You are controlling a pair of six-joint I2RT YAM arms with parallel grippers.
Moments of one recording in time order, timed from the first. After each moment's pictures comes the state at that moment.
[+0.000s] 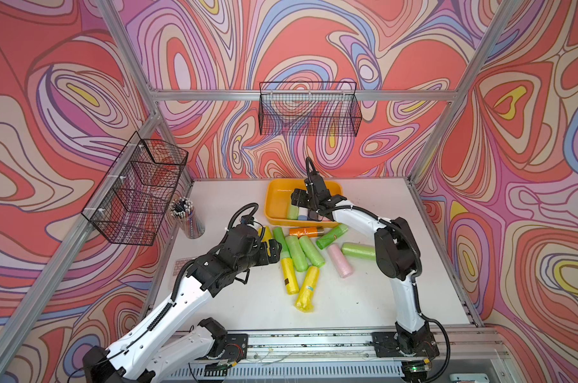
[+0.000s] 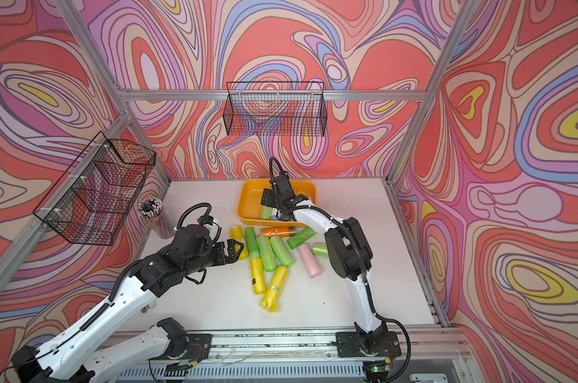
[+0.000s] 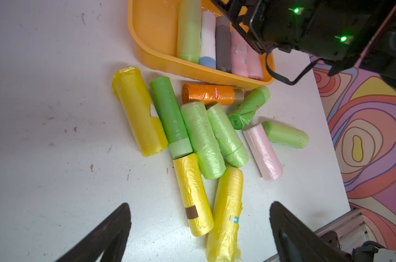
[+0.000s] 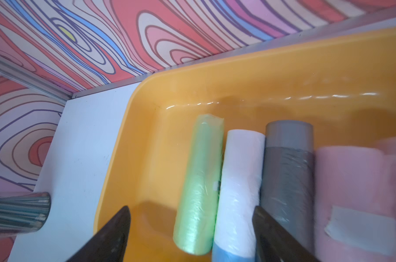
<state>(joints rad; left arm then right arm) -0.62 0.93 0.90 -0.68 -0.05 -0.69 0.56 2.11 1.73 -0.23 0.07 0.57</state>
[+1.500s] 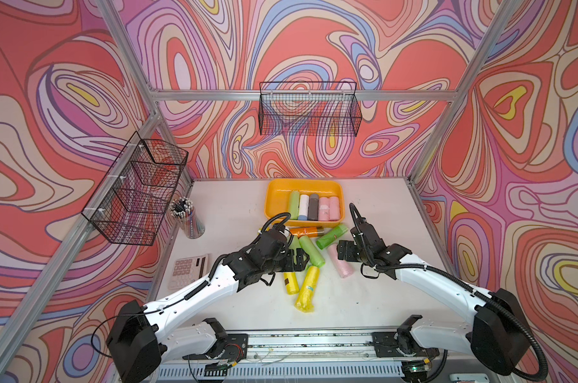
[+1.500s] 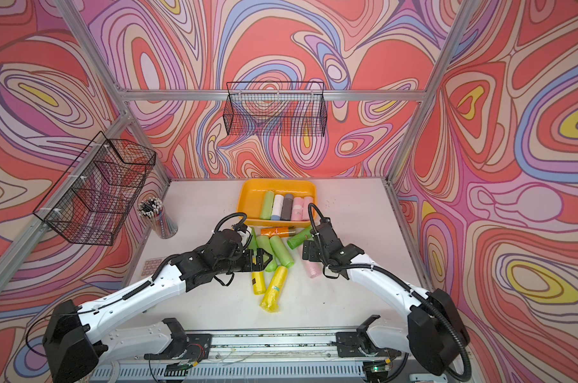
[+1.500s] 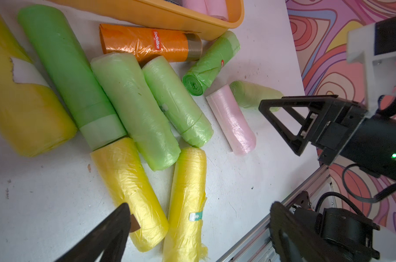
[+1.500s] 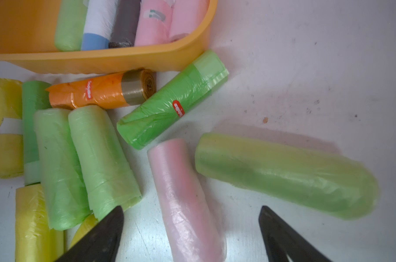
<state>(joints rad) -0.79 1.19 0.84 -0.41 0.08 -0.78 0.55 1.25 0.76 -0.44 0.17 0.53</state>
